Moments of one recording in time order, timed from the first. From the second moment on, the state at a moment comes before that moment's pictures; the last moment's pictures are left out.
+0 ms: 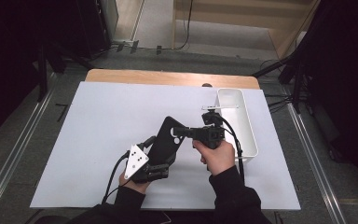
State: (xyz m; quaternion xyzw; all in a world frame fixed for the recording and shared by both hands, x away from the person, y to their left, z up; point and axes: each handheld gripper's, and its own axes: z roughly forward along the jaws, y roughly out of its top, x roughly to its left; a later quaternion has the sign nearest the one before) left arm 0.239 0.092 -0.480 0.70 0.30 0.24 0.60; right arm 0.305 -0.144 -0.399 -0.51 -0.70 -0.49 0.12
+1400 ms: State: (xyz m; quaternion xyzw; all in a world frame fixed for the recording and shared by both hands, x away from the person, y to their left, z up) left arm 0.255 0.093 -0.454 0.78 0.30 0.11 0.54; right arm 0.300 -0.159 -0.390 -0.51 -0.73 -0.46 0.02
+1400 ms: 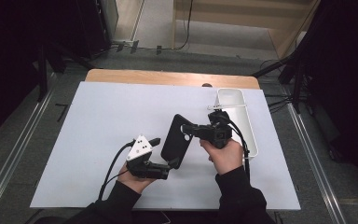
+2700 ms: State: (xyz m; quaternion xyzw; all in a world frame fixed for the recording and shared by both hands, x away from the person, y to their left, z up) left arm 0.292 0.119 -0.415 0.84 0.22 0.01 0.49; right arm 0.291 -0.169 -0.386 -0.36 -0.81 -0.46 -0.01
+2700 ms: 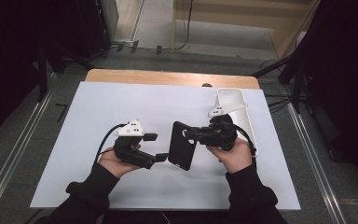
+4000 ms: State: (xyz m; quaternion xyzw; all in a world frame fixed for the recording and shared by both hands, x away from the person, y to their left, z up) left arm 0.297 0.120 -0.403 0.85 0.17 -0.06 0.50; right arm 0.282 -0.153 -0.396 -0.23 -0.86 -0.46 0.05
